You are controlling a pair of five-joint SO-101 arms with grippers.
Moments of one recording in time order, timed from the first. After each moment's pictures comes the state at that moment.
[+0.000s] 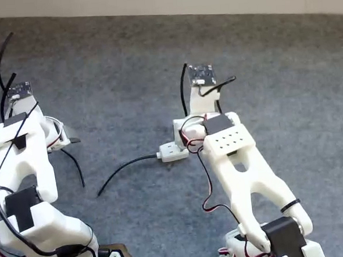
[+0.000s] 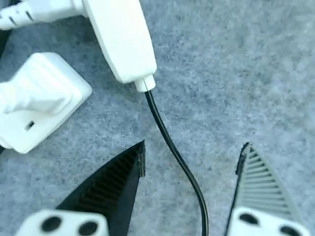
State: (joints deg) left arm -29.5 5.1 26.6 53.8 3.3; right arm -25.8 -16.4 34.2 51.5 -14.4
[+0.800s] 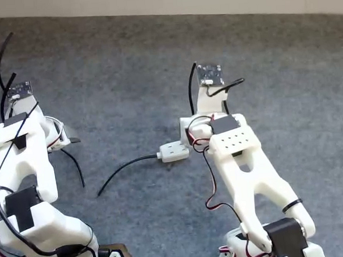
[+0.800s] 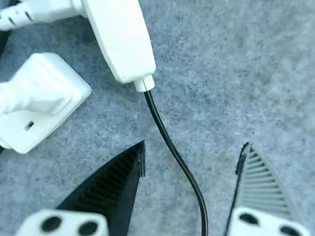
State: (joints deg) left arm -29.5 5.1 26.6 53.8 3.3; right arm -22.9 -16.6 37.2 48.8 -13.5
